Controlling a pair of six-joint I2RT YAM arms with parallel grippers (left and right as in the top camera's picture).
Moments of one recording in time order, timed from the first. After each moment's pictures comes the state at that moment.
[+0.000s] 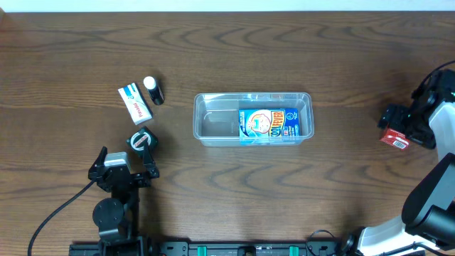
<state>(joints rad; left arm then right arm) 0.15 0.01 0.02 -0.11 0.03 -0.01 -0.45 1.75 1.21 -0.82 0.06 0.06</state>
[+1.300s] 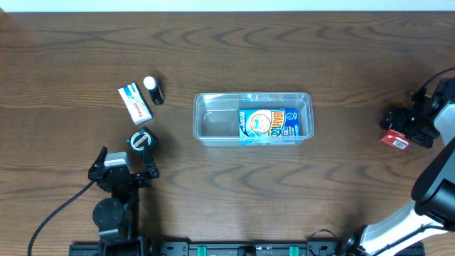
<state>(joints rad) 0.15 0.01 0.02 -0.11 0.03 -0.01 -0.54 1.91 1.21 -0.65 -0.11 -0.08</state>
